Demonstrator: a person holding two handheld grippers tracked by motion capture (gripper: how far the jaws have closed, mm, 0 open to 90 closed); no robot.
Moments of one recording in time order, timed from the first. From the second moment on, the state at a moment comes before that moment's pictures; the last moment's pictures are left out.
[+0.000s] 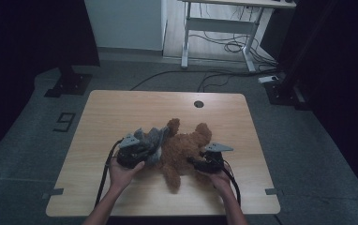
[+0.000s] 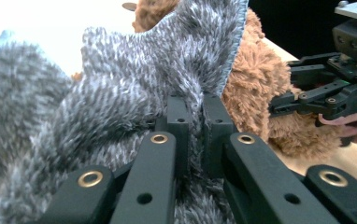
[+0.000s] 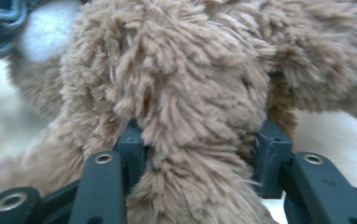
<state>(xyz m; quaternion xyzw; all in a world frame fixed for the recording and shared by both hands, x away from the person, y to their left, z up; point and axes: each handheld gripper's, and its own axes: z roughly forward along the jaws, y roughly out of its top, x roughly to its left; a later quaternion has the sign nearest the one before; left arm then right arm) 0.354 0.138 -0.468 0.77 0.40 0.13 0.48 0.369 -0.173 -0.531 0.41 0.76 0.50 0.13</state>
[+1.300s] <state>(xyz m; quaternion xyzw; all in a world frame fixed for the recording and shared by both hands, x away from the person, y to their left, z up) 0.365 0.047 -0.503 0.84 0.35 0.05 0.40 0.371 -0.193 -0.542 0.39 0.76 0.51 0.11</state>
